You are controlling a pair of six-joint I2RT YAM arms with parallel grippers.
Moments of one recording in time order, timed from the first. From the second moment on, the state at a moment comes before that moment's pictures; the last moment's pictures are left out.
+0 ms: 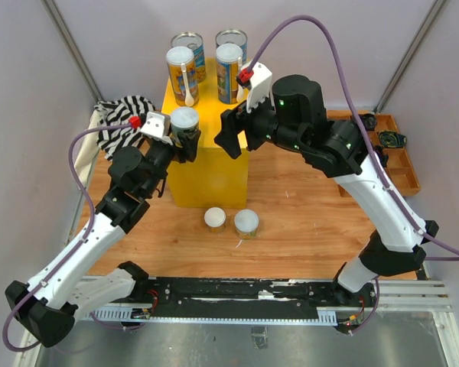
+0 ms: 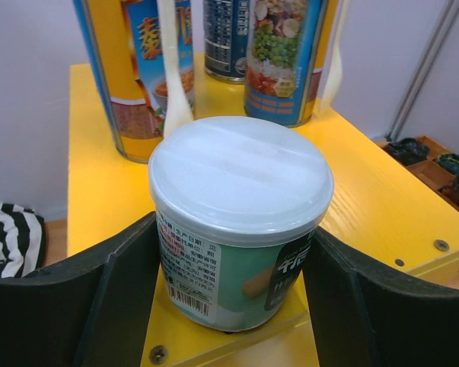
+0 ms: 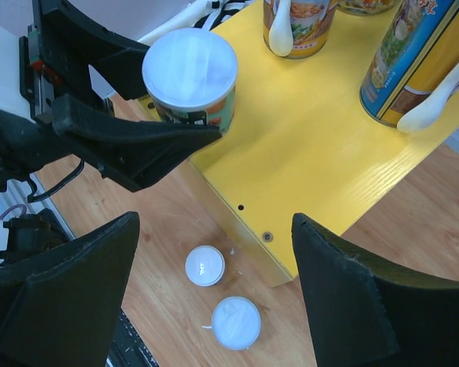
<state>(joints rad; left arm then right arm) -0.58 0.94 0.94 0.16 -0.18 0.00 0.92 1.59 2.23 -0.94 0.04 0.09</state>
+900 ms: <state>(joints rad) -0.45 1.01 1.00 0.14 -0.11 -0.10 0.92 1.48 2.04 -0.89 0.03 0.09</state>
